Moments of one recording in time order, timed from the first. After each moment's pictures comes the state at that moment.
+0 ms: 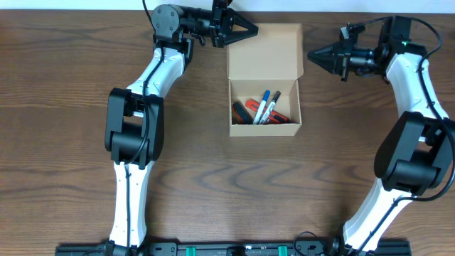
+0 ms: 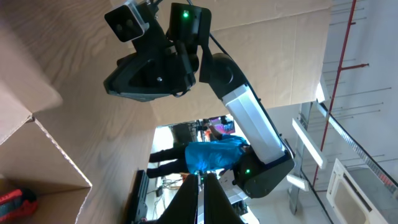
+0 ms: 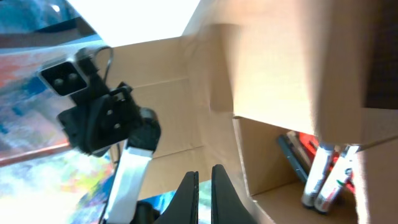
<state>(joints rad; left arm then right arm) -0.24 2.43 1.94 1.23 1.51 -2.09 -0.21 2.09 1.72 -0.83 -1.26 0.51</state>
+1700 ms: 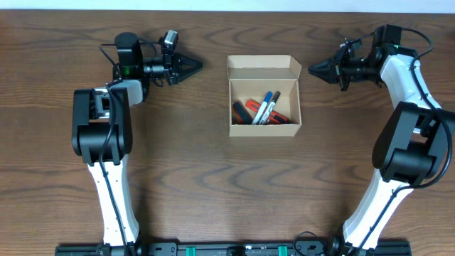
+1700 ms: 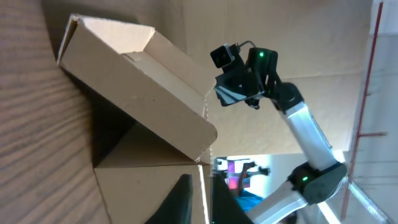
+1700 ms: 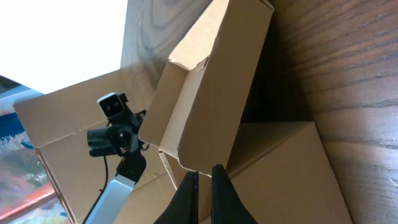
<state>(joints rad) 0.02 2.41 1.46 0.68 1.51 -1.15 -0.22 2.19 1.72 -0.85 -1.01 0.54</state>
